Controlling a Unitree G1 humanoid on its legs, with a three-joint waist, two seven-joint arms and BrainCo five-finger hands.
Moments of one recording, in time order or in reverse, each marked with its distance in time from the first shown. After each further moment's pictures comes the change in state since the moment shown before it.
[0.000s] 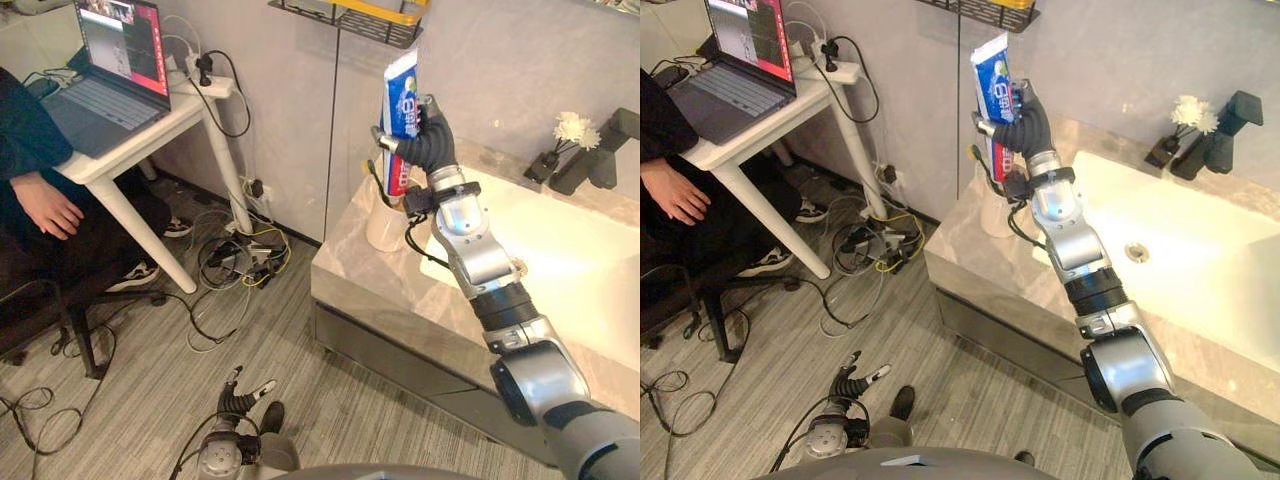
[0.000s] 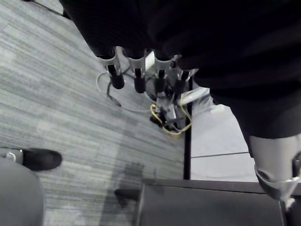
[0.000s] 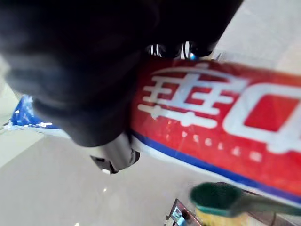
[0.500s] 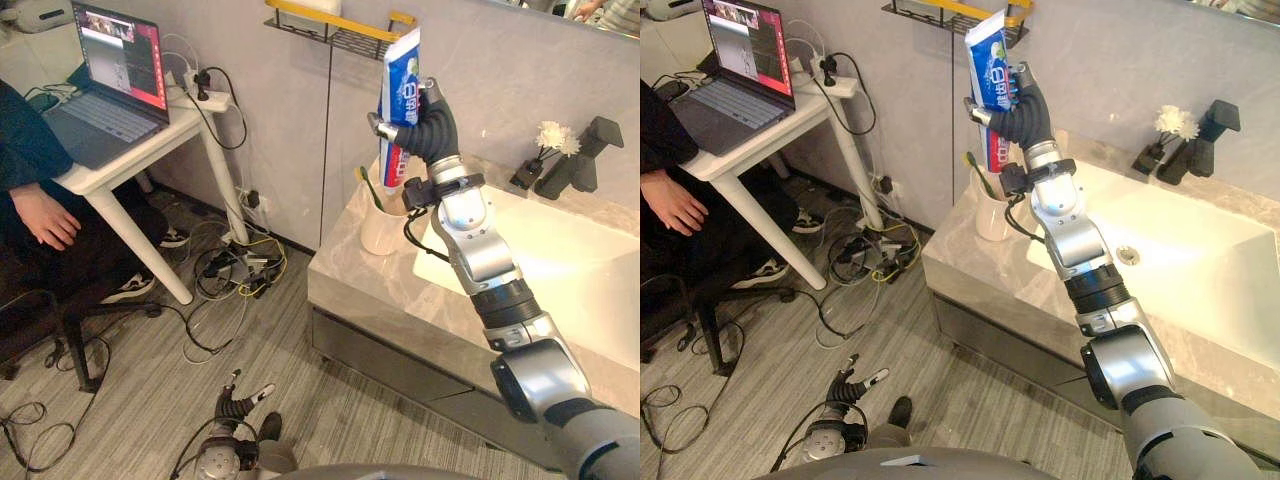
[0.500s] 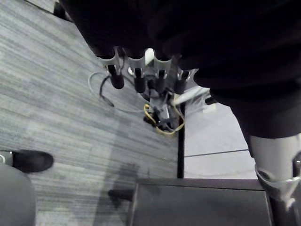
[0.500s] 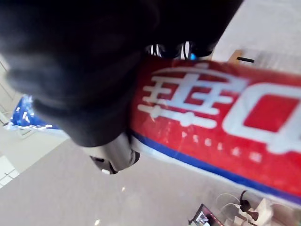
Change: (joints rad) left arm 0.026 -0.001 0.002 -0.015 0.000 0.000 -0.001; right arm -0.048 -0.006 0.008 -0.032 0.032 -0.006 0.009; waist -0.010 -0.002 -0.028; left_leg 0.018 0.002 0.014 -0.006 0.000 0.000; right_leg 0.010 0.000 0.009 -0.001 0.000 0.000
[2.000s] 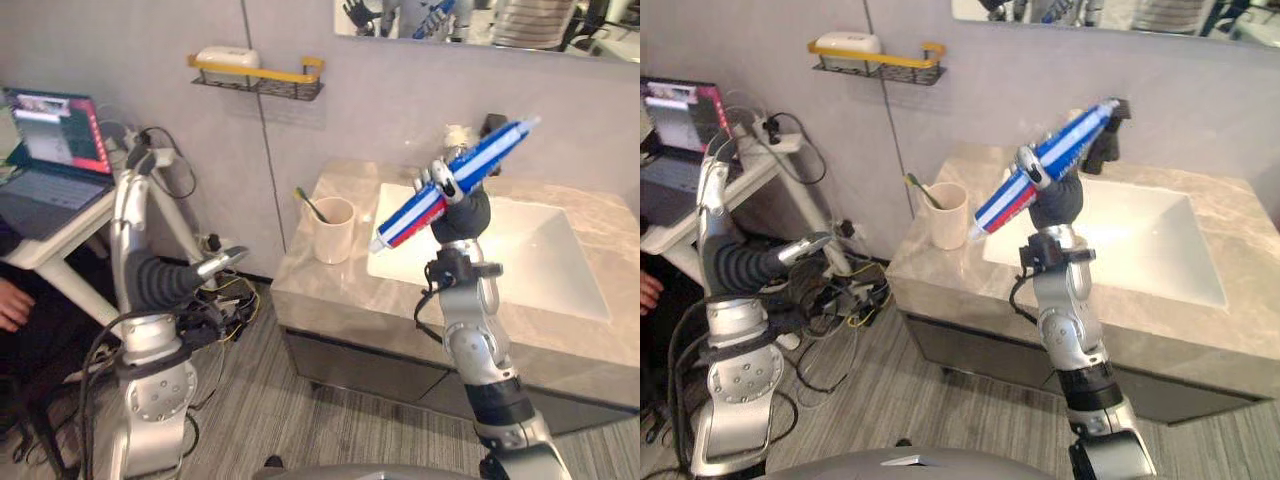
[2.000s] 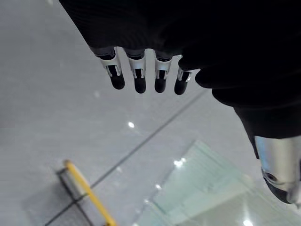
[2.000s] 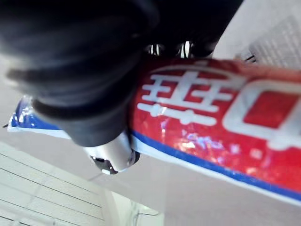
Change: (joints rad) left arm -0.042 0.102 0.097 -1.104 0.111 -0.112 0.161; right arm 0.414 0.150 -0.078 -0.358 0.647 -0.083 0.159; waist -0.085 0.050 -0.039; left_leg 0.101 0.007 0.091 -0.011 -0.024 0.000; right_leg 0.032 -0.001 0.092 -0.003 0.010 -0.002
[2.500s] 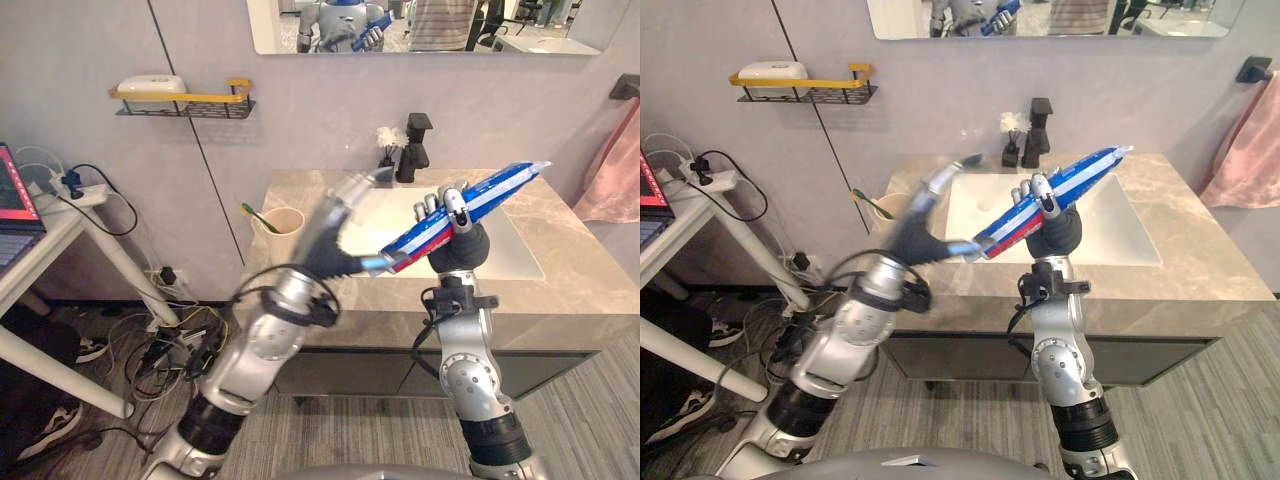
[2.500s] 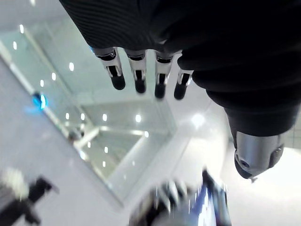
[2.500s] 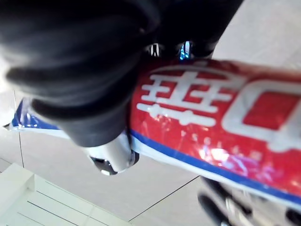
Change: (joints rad) left arm -0.454 0.108 -0.481 0.201 0.043 0.024 -0.127; right arm 0.248 0.086 0.031 -0.145 0.217 -0.010 0.032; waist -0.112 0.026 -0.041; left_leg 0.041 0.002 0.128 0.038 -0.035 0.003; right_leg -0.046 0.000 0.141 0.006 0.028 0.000
